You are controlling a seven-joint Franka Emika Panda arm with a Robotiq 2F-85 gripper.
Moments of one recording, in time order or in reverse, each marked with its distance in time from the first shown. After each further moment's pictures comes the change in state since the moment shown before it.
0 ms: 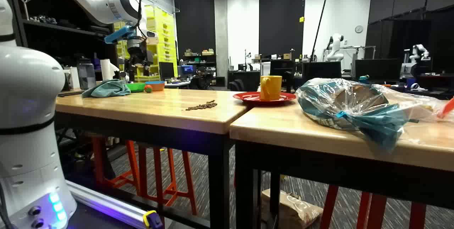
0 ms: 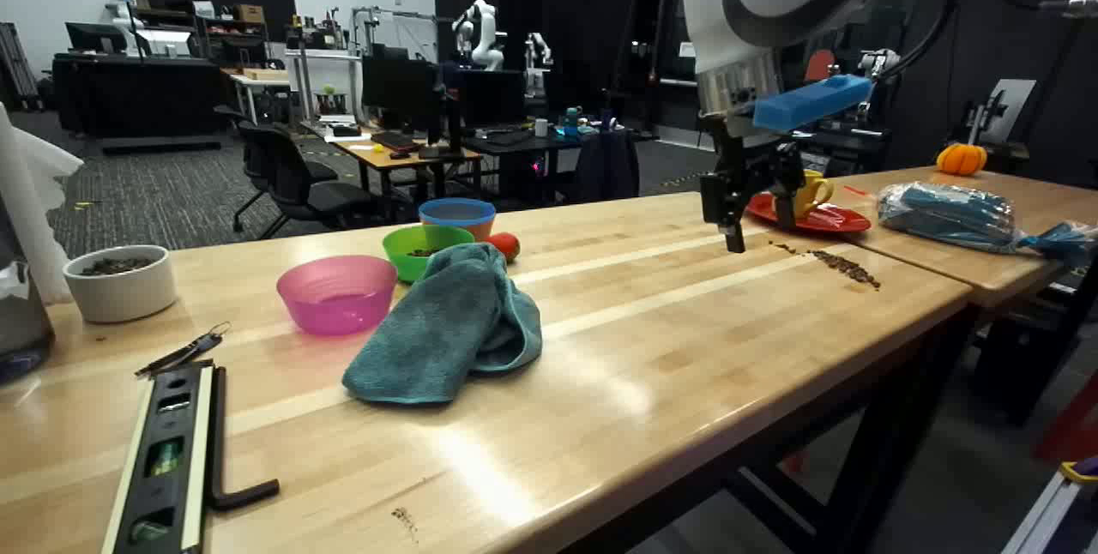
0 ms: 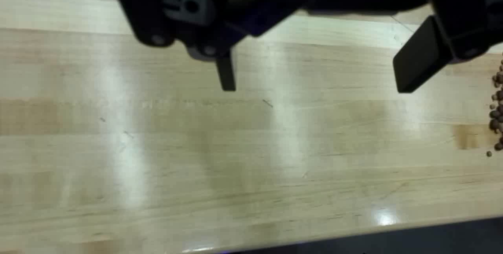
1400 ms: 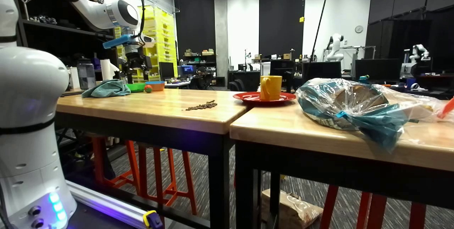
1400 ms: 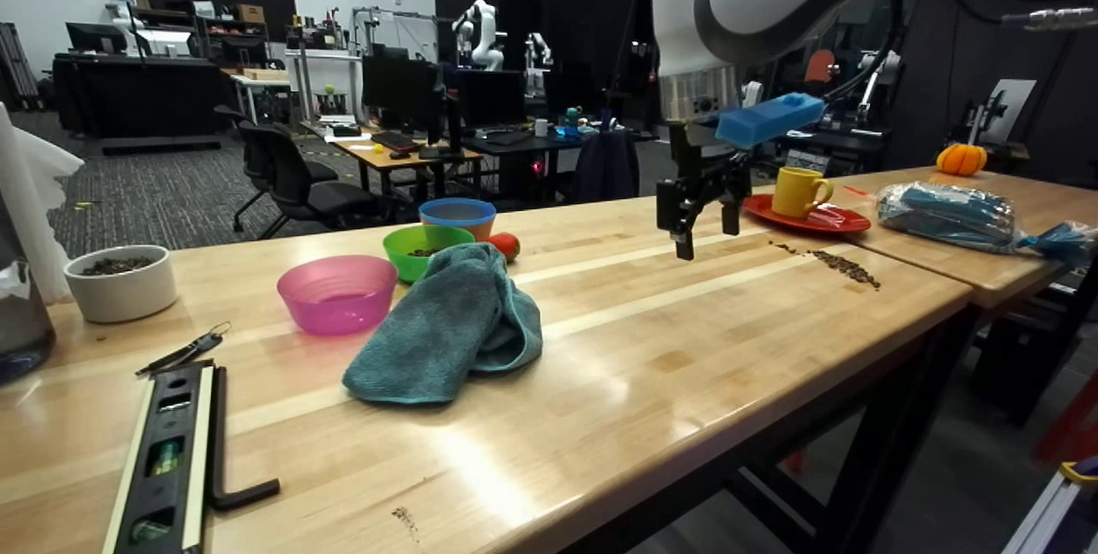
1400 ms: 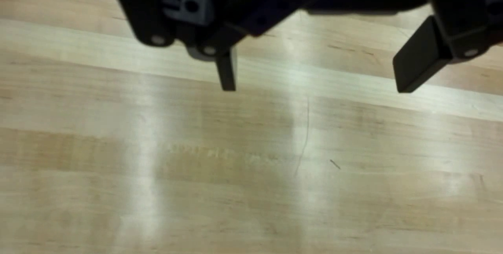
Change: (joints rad) arm 0.095 0.072 -0.017 0.027 0.000 0.157 -0.044
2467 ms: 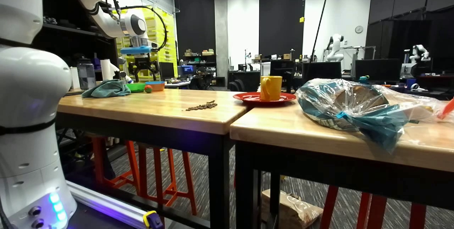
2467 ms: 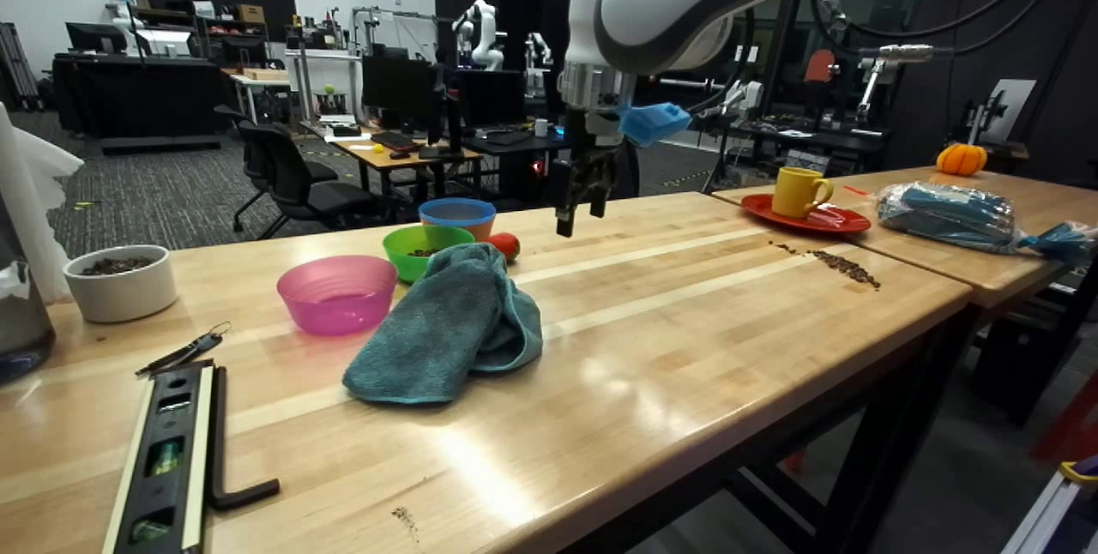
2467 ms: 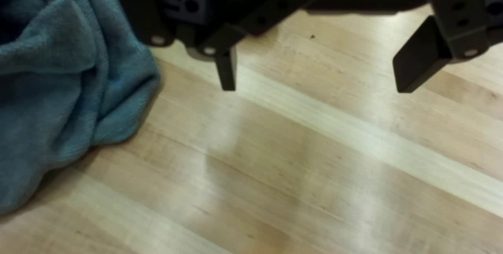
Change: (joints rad) arm 0.061 0.309 0.002 0.307 0.014 0.262 -0.317
